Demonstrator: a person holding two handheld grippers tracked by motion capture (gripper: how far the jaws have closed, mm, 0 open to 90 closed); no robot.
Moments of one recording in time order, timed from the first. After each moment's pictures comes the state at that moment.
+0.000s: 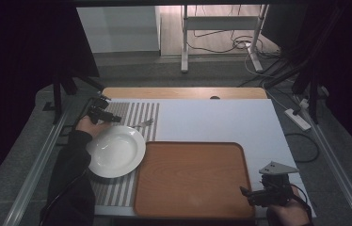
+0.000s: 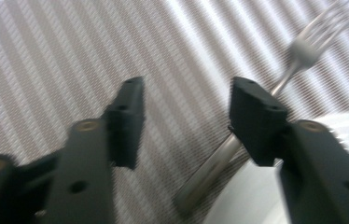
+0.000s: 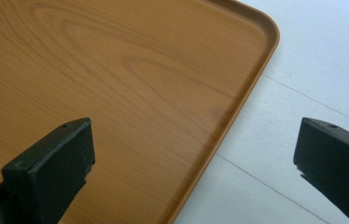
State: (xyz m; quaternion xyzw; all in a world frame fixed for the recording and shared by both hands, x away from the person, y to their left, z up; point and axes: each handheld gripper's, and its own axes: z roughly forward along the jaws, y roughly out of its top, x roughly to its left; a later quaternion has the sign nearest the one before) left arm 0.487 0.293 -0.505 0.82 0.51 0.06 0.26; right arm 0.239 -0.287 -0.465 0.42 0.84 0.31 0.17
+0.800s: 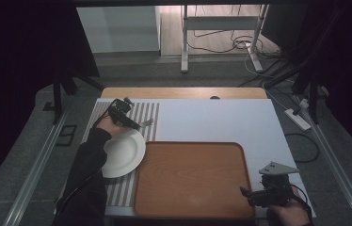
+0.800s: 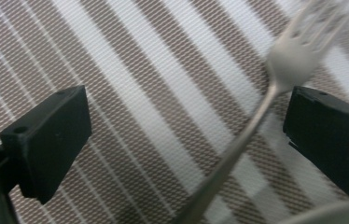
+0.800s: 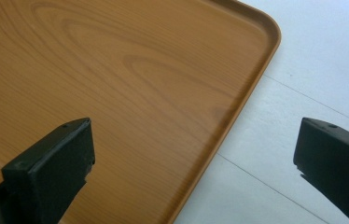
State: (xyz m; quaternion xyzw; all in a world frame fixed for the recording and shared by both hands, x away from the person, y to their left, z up) left arm 0.508 0.232 -0.531 0.87 0.46 0.07 0.16; right arm 0.238 -0.288 -0.465 0.42 0.84 0.31 0.17
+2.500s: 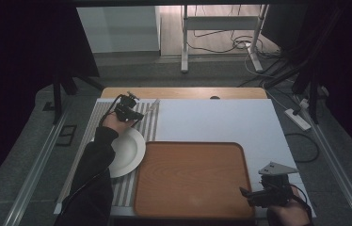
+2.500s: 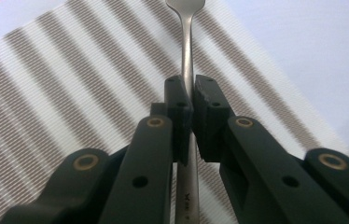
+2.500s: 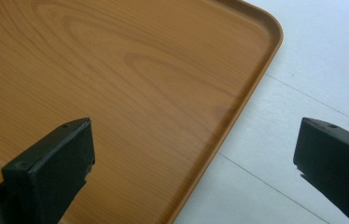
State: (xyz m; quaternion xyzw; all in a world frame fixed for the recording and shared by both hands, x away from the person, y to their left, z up) left arm 0.503 0.202 -0.503 0.86 0.44 0.05 0.26; right arm 0.238 -0.287 -0.465 0.42 0.84 0.31 0.17
